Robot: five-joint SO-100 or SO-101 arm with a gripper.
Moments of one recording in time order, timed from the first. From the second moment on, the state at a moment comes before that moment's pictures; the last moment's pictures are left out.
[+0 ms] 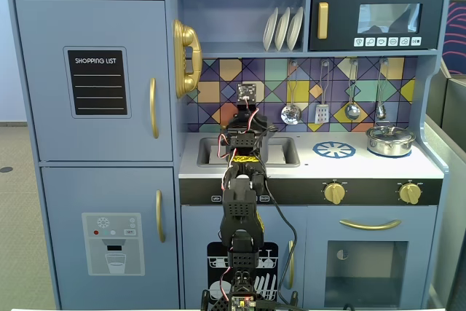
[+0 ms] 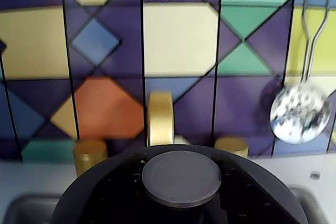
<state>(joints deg) 3.1 117.8 107.4 2.5 -93.6</state>
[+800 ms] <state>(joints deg) 1.1 118.7 112.5 -1.4 -94.5</state>
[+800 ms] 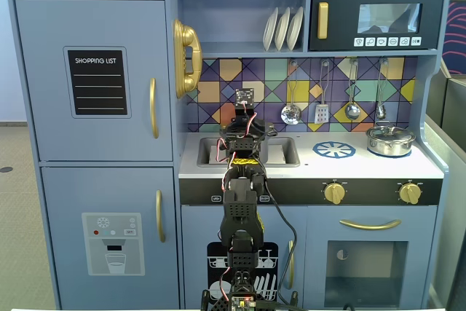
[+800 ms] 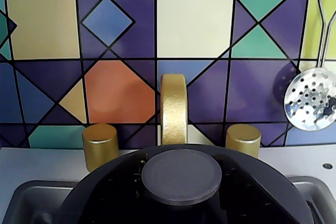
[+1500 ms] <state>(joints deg) -0.8 161.2 120.1 58.9 -93.3</state>
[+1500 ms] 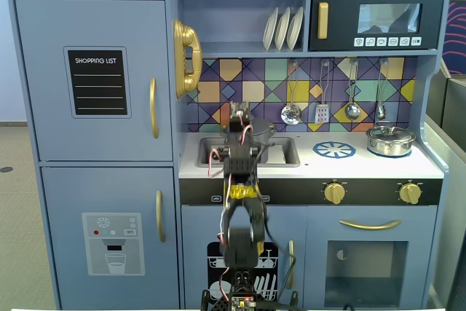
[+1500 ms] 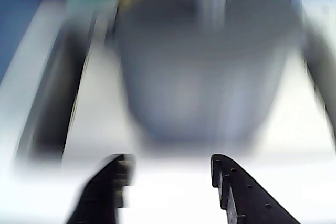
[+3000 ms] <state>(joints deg) -0.4 182.5 172.0 77.2 -86.3</state>
